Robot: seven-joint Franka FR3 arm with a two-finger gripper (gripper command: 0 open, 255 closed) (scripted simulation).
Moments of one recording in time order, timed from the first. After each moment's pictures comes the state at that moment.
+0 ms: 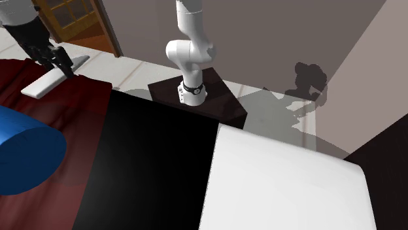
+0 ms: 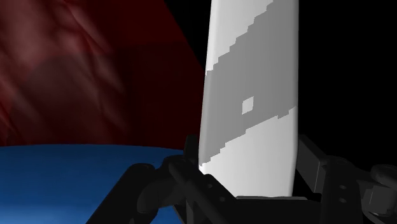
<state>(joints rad) -0.52 -0.10 -0.68 -1.62 -0.05 1.54 -0.43</state>
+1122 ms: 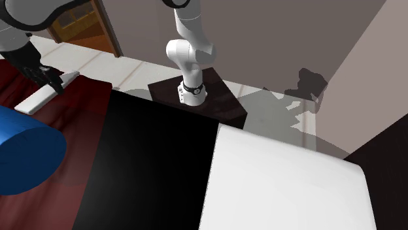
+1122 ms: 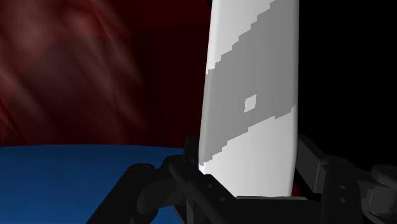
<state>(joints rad) -0.59 0.09 -0.76 -1.61 0.07 1.67 -0.59</state>
